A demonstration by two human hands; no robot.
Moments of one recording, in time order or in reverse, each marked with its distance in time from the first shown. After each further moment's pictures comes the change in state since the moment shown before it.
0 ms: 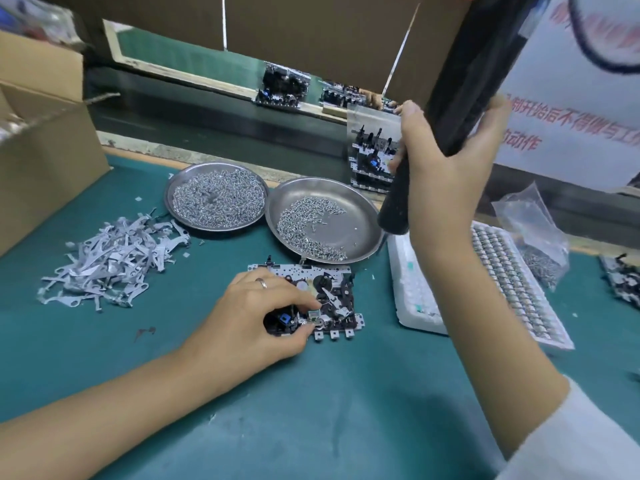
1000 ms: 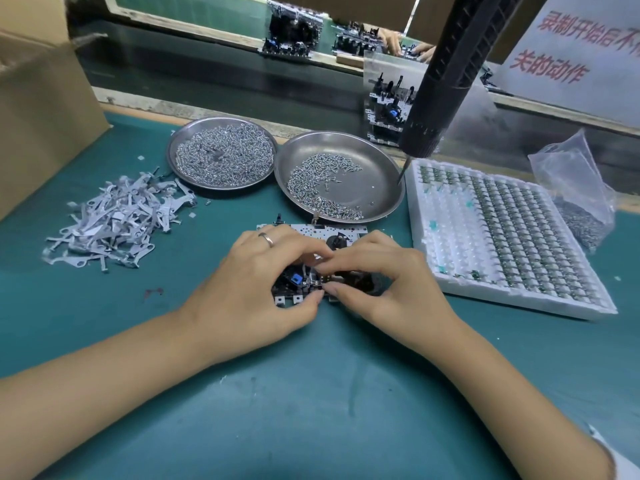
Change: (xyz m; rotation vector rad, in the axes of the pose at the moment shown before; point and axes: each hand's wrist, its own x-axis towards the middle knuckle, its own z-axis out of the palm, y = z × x) left_hand -0.002 0.005 -0.005 0.094 -0.057 0.050; right_hand -0.098 0.052 -0.053 -0.388 -0.854 -0.008
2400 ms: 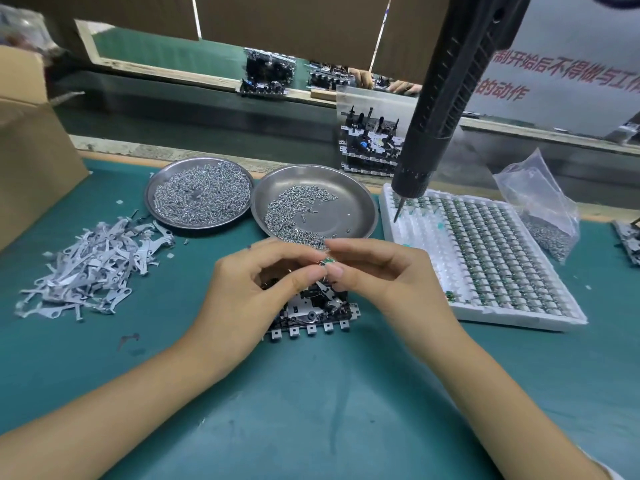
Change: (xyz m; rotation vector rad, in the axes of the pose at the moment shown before) left_hand 0.027 0.010 0.015 -0.645 0.203 -0.160; right_hand 0.008 -0.009 -0.020 0.622 0.201 0.382
